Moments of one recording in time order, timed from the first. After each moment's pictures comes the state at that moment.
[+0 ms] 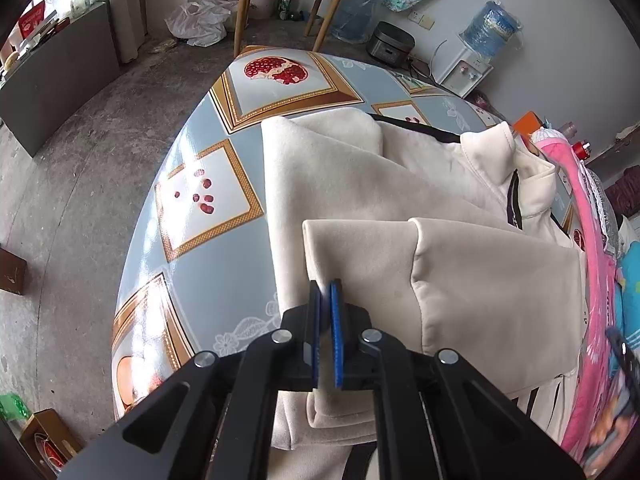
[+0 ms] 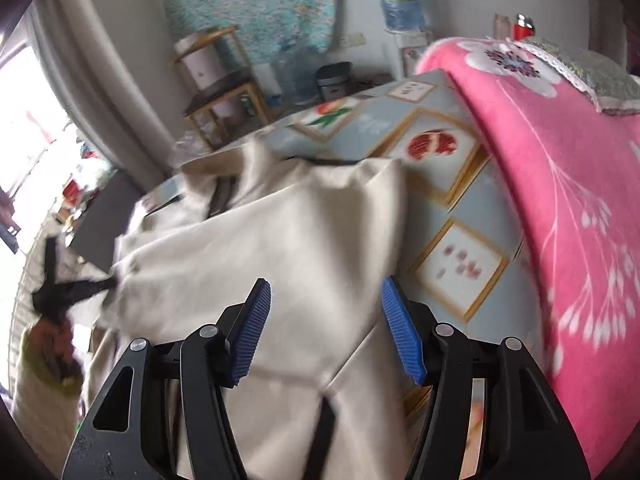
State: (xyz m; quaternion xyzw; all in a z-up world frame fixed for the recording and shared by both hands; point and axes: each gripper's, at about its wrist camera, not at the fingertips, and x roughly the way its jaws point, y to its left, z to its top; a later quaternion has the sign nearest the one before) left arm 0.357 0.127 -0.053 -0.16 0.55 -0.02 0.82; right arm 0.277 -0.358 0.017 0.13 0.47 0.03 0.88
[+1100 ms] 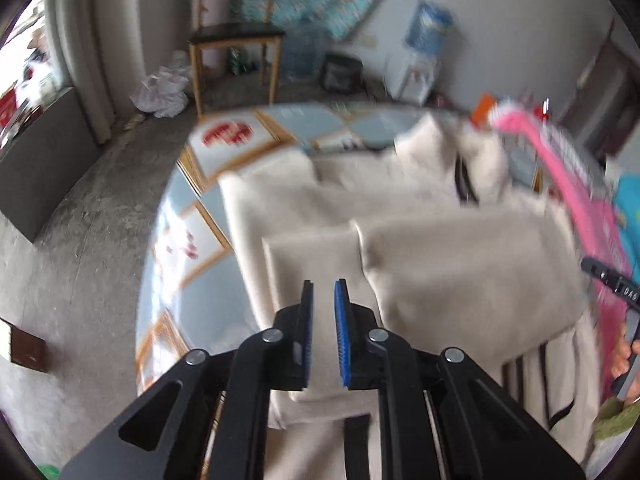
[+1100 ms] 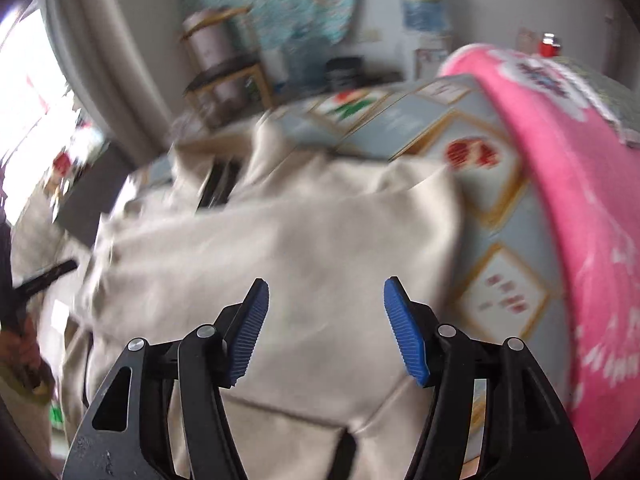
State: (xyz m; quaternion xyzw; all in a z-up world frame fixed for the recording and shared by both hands) left arm 0.331 0.090 -0.026 -0.04 0.50 -0.07 0.86; right arm 0.283 -0.299 -0.009 0.06 0.48 0.08 0.87
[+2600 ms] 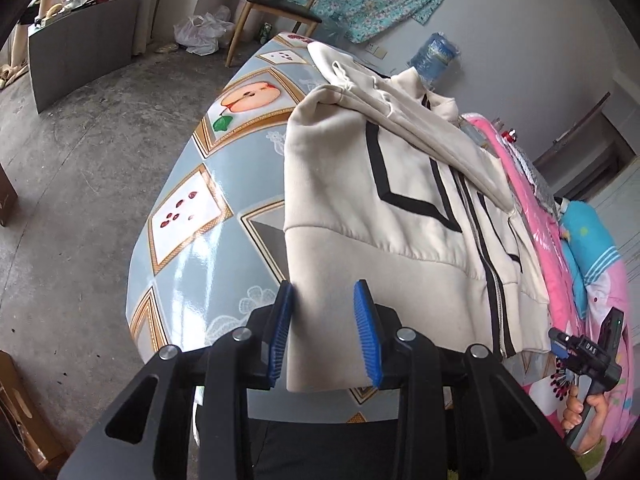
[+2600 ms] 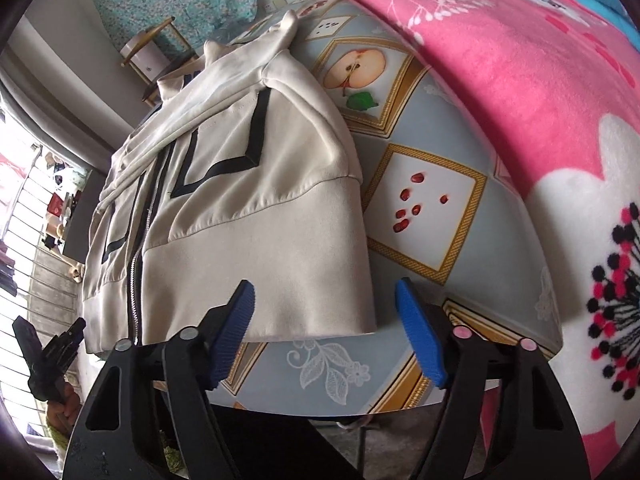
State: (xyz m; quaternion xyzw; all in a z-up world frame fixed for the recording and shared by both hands) left arm 0.035 0.162 -0.073 -0.22 0.45 -0.09 0.86; right arm -0.034 -0.340 -0.029 0.23 0.51 -0.03 0.83
